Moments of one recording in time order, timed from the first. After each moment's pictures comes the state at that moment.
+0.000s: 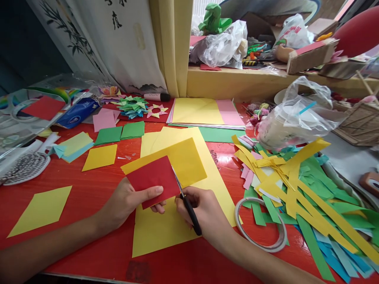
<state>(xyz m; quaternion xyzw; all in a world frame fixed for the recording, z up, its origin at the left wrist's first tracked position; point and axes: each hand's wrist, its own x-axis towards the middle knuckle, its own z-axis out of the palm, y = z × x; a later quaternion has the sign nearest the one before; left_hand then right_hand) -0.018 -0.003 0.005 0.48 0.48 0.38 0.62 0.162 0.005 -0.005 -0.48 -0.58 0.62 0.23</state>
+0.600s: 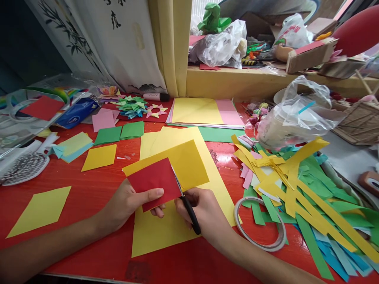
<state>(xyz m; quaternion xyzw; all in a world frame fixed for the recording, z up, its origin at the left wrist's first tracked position) -0.018 -0.003 0.001 0.49 0.47 0.36 0.64 0.161 0.006 -0.005 -0.48 -0.58 0.62 0.22</state>
